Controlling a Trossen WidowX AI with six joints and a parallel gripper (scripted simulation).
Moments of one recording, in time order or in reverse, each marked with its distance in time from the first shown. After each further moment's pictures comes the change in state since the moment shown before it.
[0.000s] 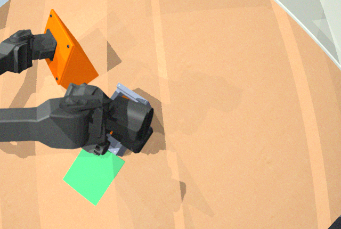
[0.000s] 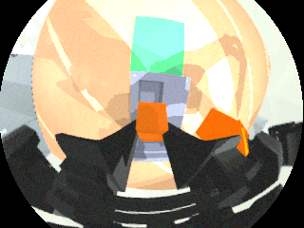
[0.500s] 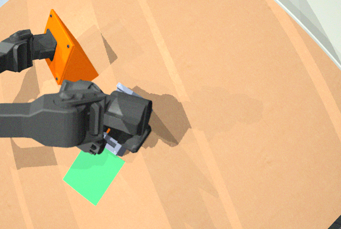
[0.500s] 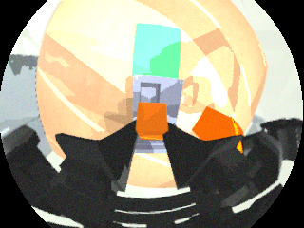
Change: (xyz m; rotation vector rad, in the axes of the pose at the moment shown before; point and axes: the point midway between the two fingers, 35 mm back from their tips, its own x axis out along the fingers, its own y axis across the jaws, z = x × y) arm -0.023 0.000 0.001 -0.001 -0.006 -0.001
